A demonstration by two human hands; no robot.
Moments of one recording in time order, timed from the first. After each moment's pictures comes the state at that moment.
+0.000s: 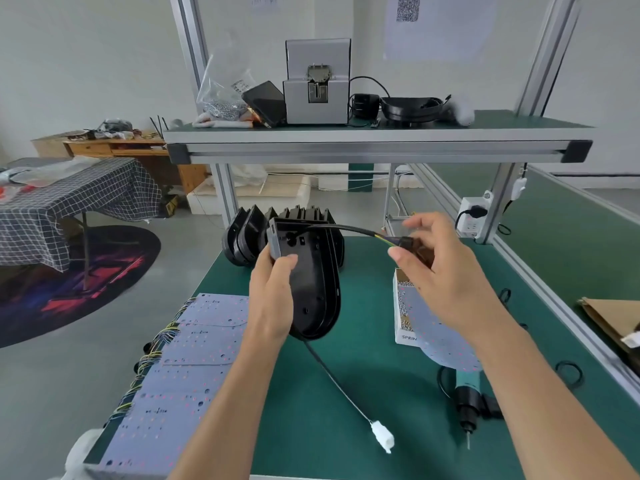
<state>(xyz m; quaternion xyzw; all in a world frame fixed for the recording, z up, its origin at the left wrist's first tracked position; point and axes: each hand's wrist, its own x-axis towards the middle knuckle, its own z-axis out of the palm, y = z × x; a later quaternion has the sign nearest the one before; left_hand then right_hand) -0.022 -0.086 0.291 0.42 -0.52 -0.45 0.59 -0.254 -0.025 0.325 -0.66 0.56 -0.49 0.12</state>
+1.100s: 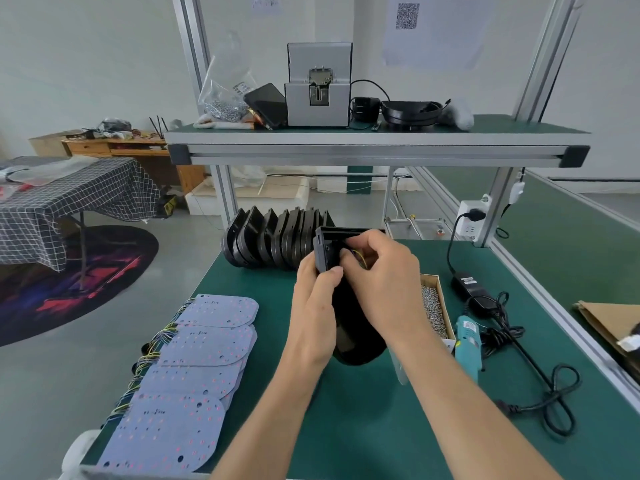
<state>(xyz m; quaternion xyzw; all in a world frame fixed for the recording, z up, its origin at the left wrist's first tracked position) -0.062 -0.053 0.291 0.35 -0.53 -0.51 0.57 -0.169 -0.042 0.326 -0.58 0.58 -0.56 0.09</state>
